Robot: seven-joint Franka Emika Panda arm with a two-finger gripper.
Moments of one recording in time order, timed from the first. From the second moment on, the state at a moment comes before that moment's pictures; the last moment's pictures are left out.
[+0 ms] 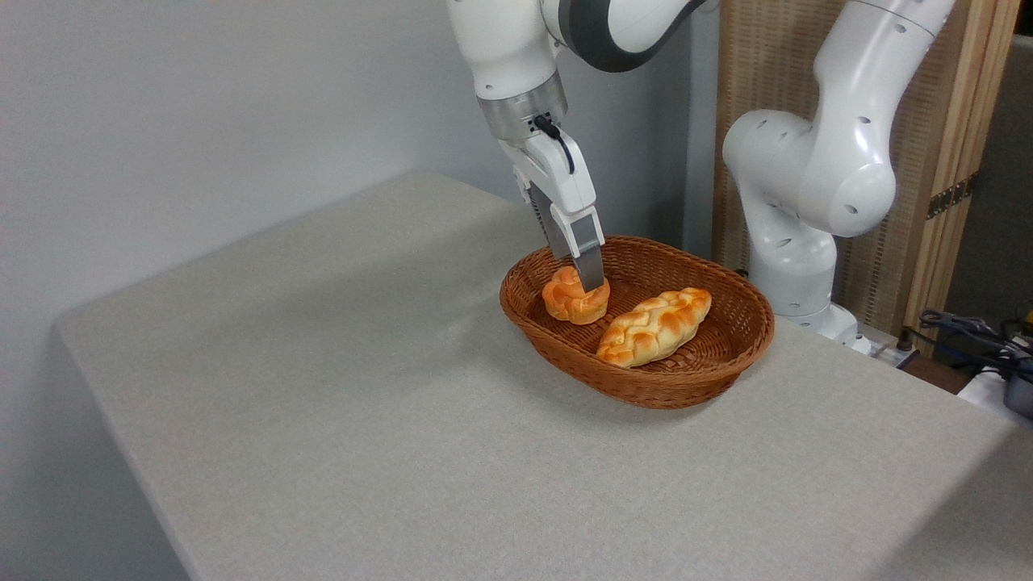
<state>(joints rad) -0.32 -0.57 -0.02 -2.47 -0.04 1.71 0.79</state>
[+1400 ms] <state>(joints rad) -0.35 -0.56 -0.12 -2.59 -0.04 1.87 0.88</state>
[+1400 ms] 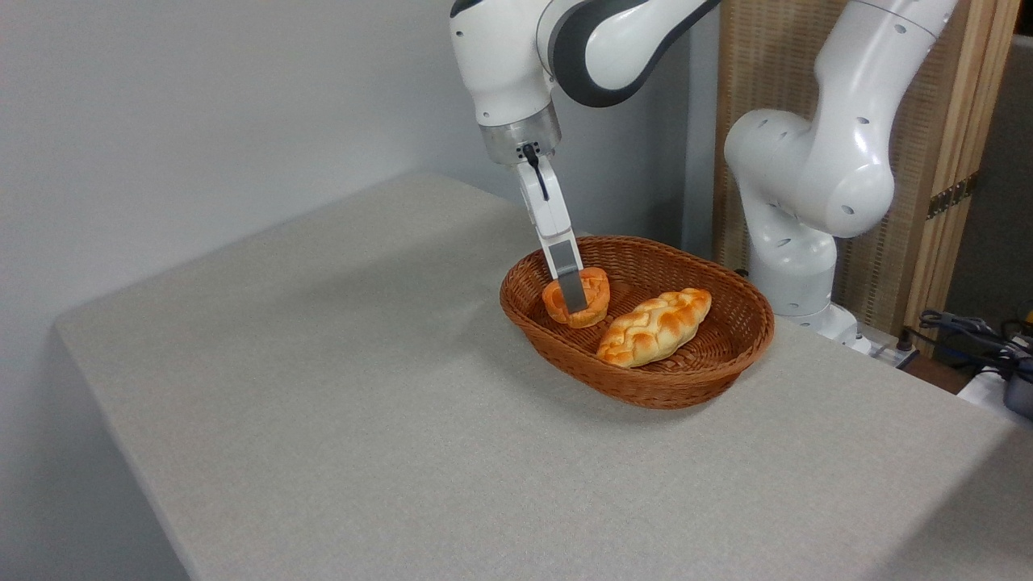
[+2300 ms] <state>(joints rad) -0.35 -0.57 -0.02 -2.45 0.00 1.76 1.00</state>
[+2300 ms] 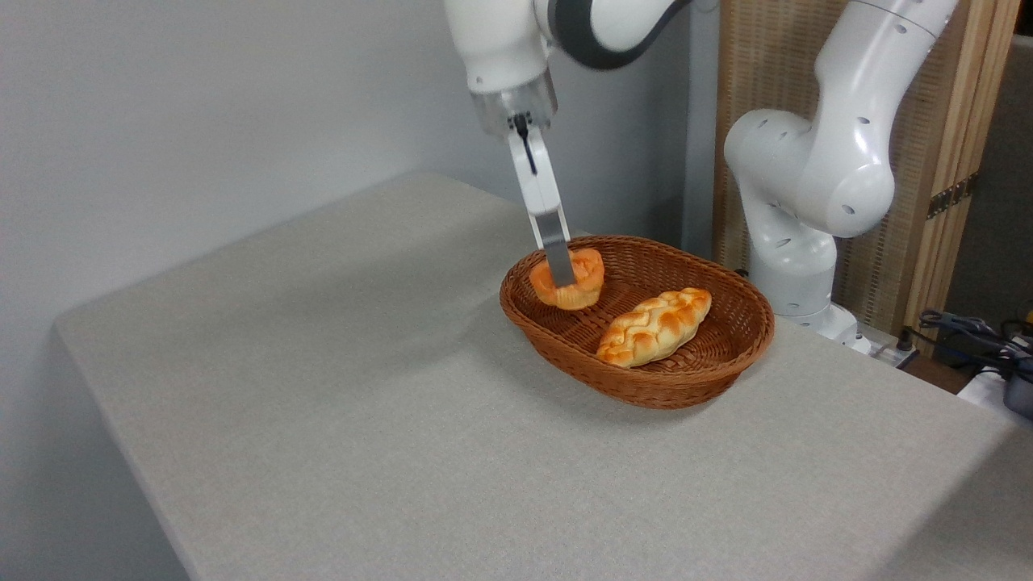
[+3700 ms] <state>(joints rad) -0.37 0.09 0.14 -1.92 0.00 1.97 0.78</state>
